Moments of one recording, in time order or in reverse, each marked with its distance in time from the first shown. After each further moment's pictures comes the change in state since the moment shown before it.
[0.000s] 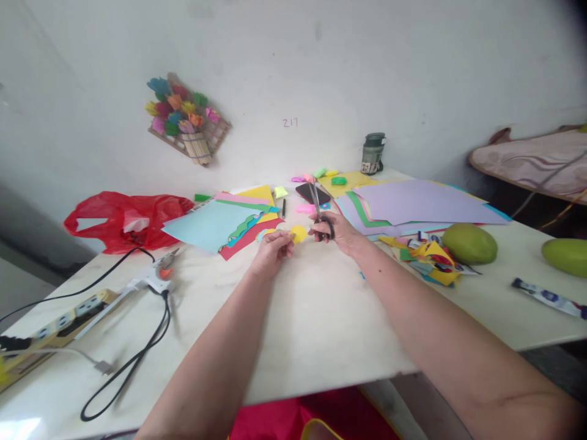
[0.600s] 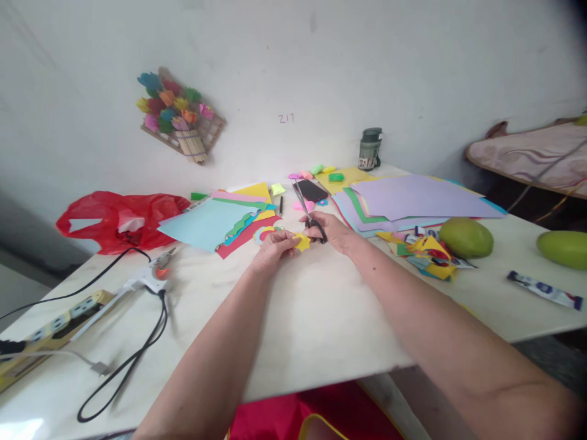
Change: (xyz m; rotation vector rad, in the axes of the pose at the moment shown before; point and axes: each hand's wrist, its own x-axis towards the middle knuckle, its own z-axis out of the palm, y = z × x) left_hand 0.001 -0.003 0.004 0.166 -0.074 -0.052; right_hand -0.008 -0.009 0.013 0.001 -0.093 0.022
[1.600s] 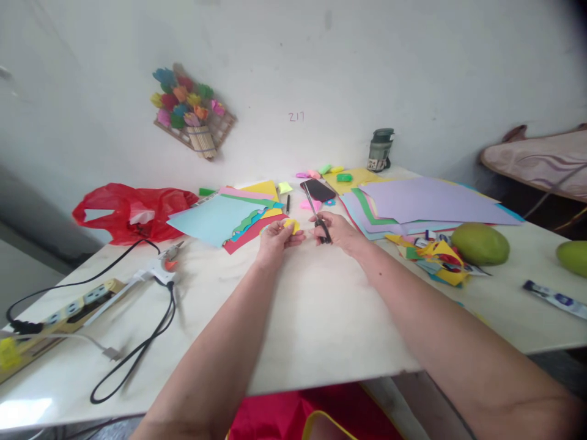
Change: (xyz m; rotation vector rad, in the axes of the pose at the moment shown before) left_hand 0.001 0.004 0.000 -0.158 0.205 0.091; right_hand -0.002 -0.005 0.008 -0.167 0.101 0.079
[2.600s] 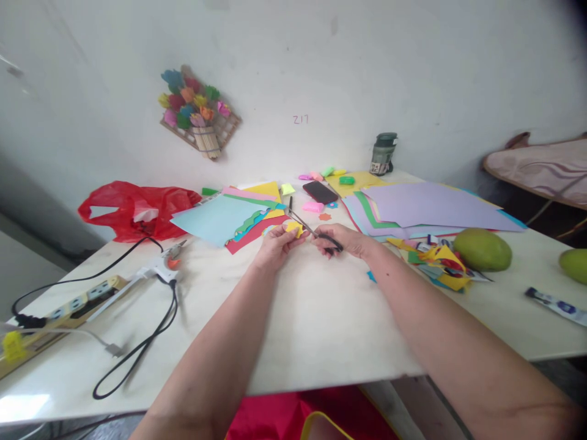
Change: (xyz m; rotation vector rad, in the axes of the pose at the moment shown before) left_hand -0.001 0.001 -0.007 -0.209 -0.124 -0.071; right_hand -0.004 0.001 -0.014 -0.253 -0.382 0.013
